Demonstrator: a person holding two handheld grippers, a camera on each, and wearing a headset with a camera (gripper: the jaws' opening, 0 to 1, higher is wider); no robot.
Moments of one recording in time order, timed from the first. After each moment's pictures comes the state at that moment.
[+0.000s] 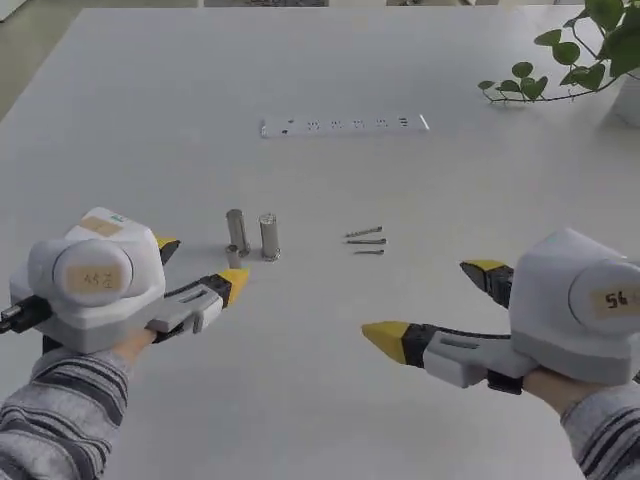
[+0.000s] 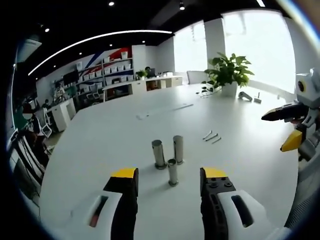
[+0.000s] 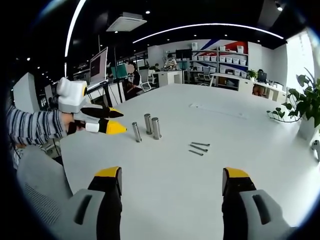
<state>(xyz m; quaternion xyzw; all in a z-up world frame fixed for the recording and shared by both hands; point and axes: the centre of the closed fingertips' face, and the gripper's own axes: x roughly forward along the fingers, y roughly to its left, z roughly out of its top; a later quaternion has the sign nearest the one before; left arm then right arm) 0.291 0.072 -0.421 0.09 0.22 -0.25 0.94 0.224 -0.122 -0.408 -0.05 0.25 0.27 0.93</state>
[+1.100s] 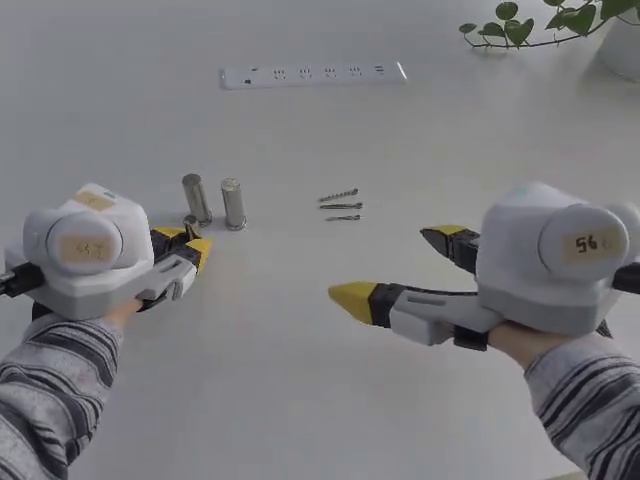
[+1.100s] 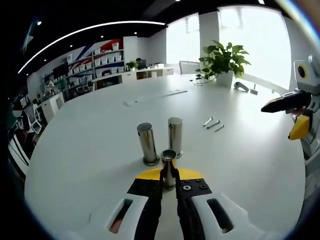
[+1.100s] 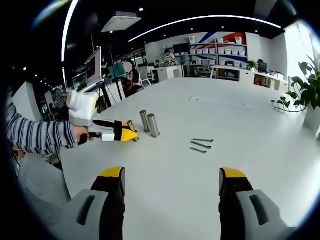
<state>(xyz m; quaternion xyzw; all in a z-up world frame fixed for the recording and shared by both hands) 0.316 0.053 -0.472 0.08 0.25 -0.29 0.92 0.238 -0.113 -0.425 -0.02 0.28 0.27 0.92</state>
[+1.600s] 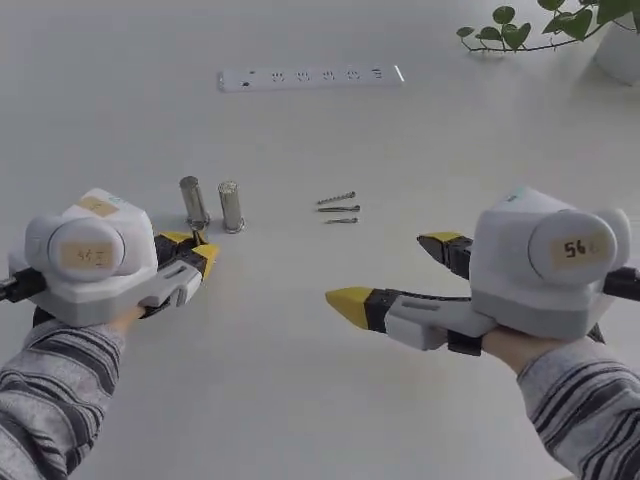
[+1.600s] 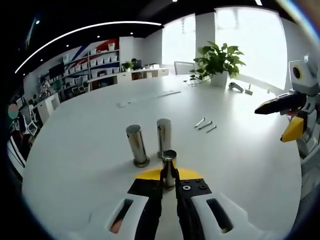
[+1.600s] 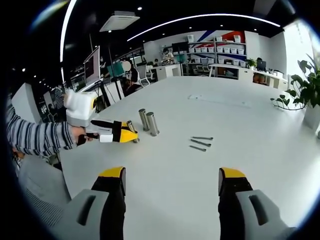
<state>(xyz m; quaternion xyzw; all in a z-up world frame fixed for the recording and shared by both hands) 0.305 0.037 -0.468 0.08 0.25 -0.31 0.91 0.237 -0.115 -0.427 -0.02 0.29 0.27 0.92</state>
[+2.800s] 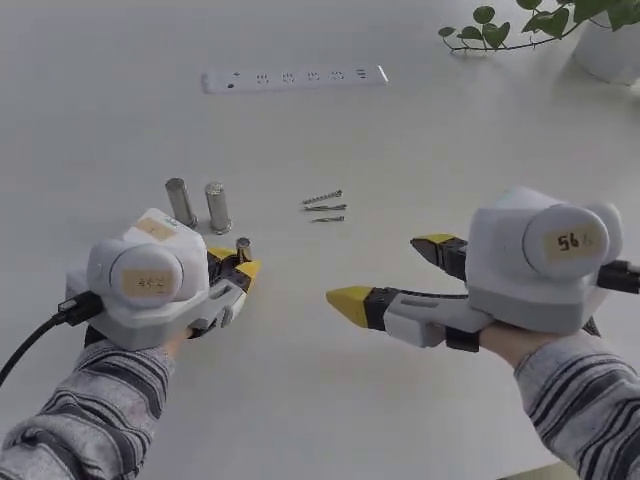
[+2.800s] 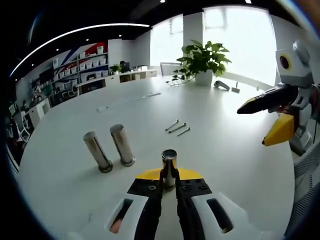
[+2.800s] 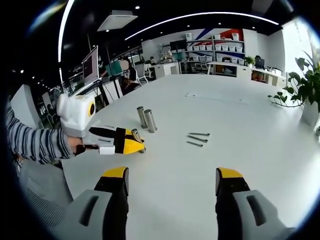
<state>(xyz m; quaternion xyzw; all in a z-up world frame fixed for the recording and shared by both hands) 0.280 -0.012 -0.470 0.09 0.24 -0.35 0.90 0.232 -0.123 -0.428 -0.02 0.30 0.26 0.92</state>
